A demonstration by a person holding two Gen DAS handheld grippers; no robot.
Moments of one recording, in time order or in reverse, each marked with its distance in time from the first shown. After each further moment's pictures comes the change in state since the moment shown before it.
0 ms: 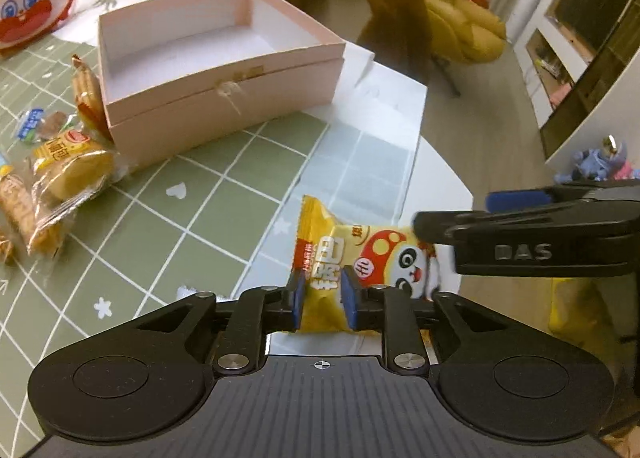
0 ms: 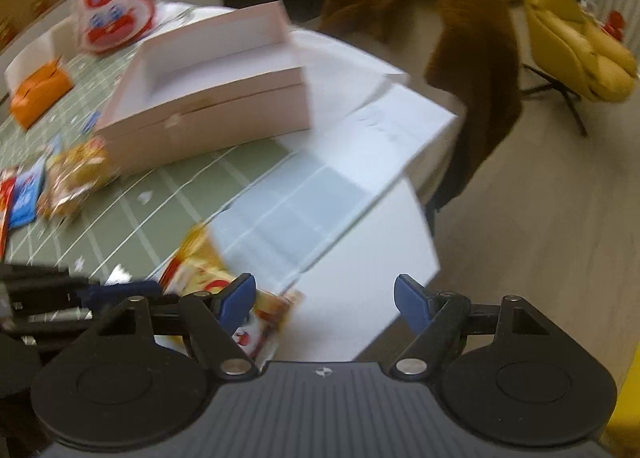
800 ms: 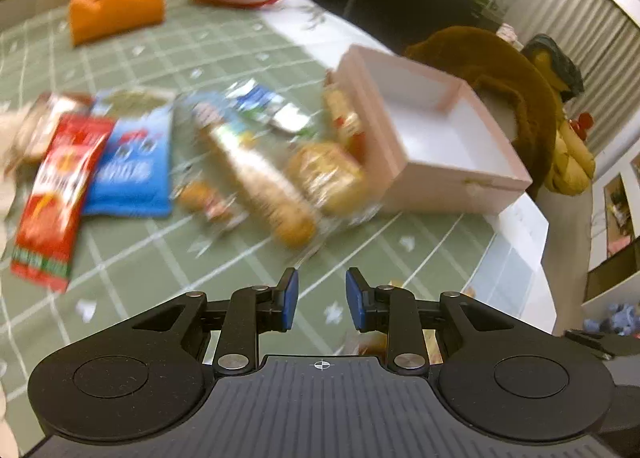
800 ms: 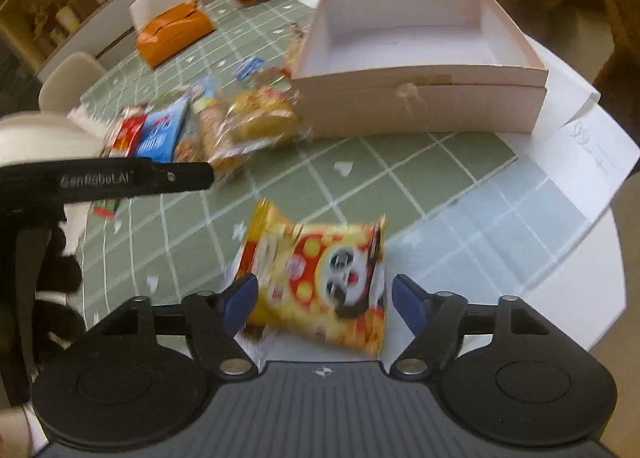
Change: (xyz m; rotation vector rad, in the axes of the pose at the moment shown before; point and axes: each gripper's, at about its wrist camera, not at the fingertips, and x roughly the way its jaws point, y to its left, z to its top) left arm -0.076 0.147 -0.033 -0.429 -0.147 0.128; right arm 0.006 0.113 -0.009 -0.271 0.110 0.316
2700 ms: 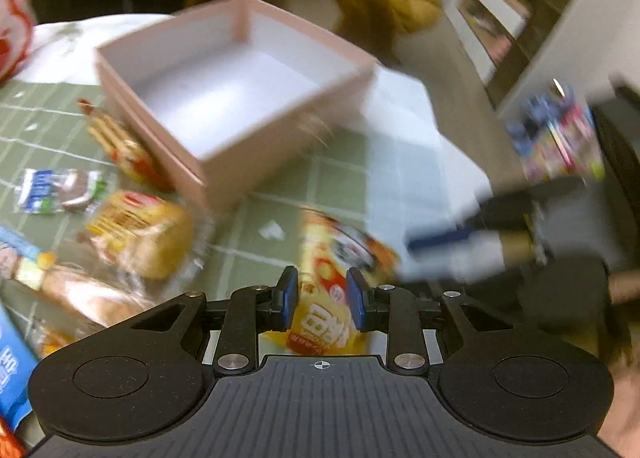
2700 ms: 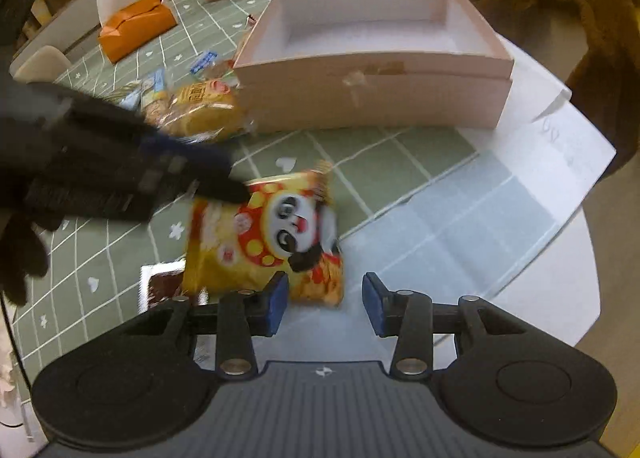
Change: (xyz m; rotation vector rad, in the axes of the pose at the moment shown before) left arm 0.060 -0.076 0.025 0.675 0.239 -0.298; right arm 0.015 -0.029 0.009 0.019 -0.037 -0.123
